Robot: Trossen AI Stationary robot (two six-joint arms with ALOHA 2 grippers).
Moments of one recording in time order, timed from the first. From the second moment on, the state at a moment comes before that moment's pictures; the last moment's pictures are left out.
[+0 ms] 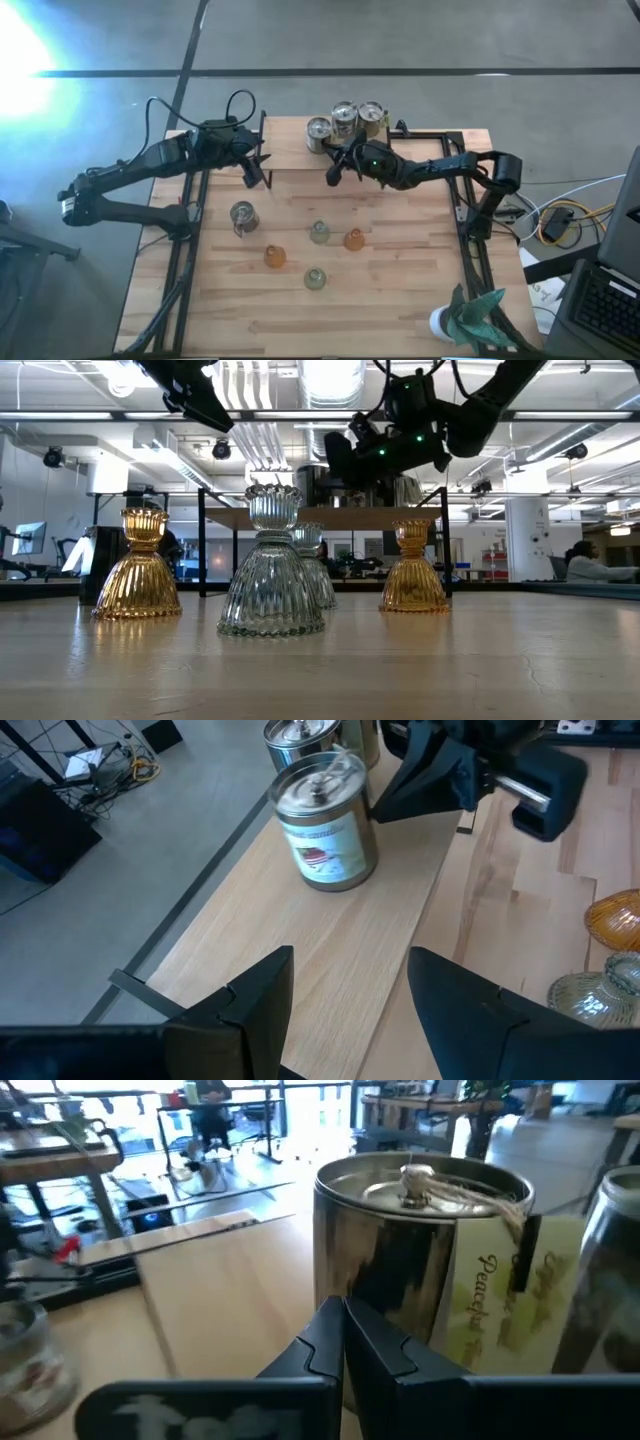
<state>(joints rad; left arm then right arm) 0.37 0.97 1.07 -0.62 -0.22 0.13 -0.33 1.75 0.93 0.69 0.23 0.08</state>
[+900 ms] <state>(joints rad) 0.37 0.98 1.07 -0.62 -0.22 0.13 -0.35 1.79 1.00 0.66 0.15 0.10</state>
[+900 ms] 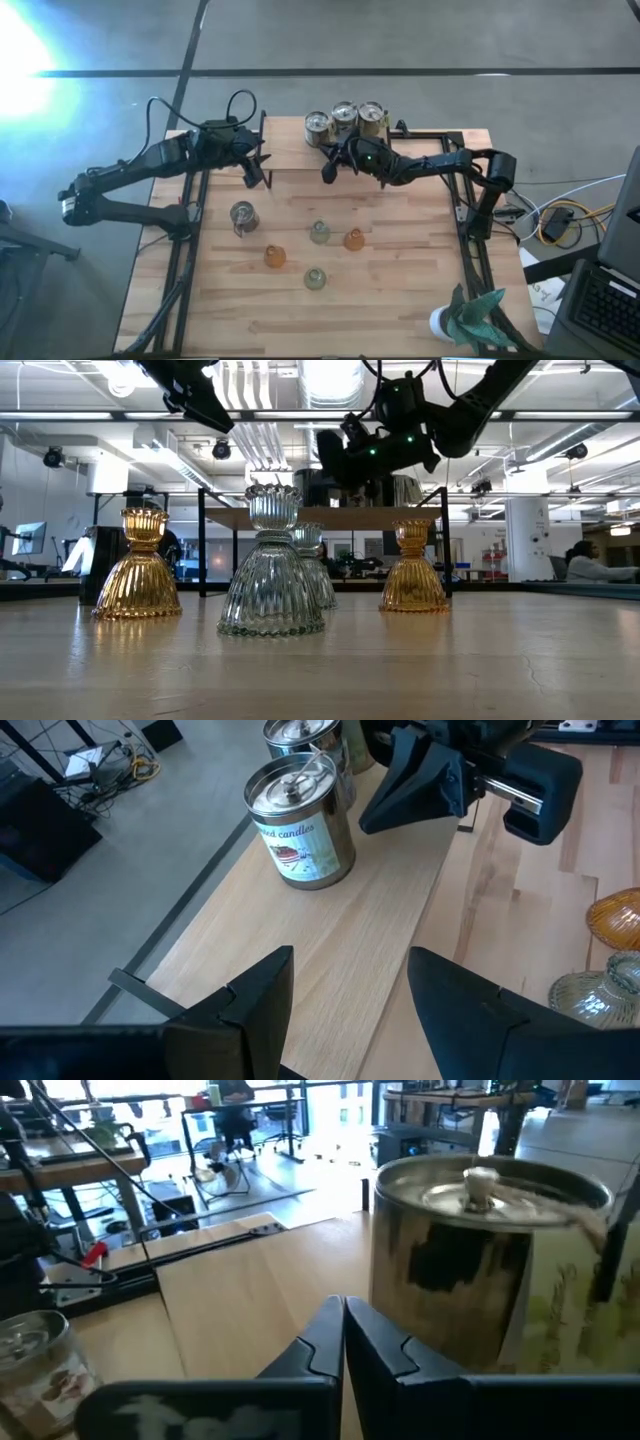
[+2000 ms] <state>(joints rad) 0.37 0.98 1.07 -0.62 -0.22 0.13 -0.33 1.86 1.12 0.55 0.34 0.18</state>
